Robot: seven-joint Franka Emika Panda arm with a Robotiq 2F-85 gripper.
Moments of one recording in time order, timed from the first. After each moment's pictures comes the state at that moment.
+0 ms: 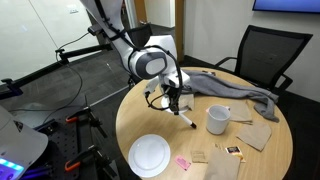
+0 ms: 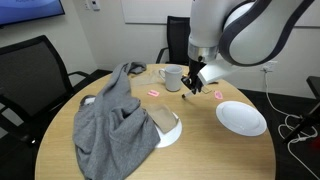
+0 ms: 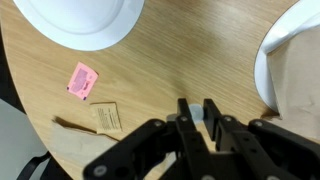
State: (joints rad) arm 0.18 0.71 -0.28 -2.13 -0.12 2.89 0.77
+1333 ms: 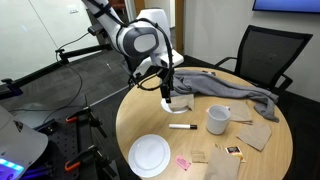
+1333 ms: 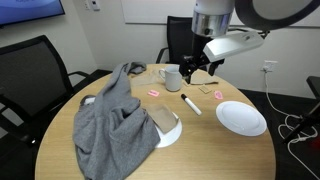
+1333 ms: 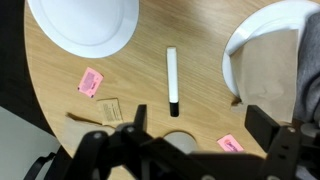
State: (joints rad) arm 0.24 0.48 -0.29 -2.25 -0.09 2.79 0.77
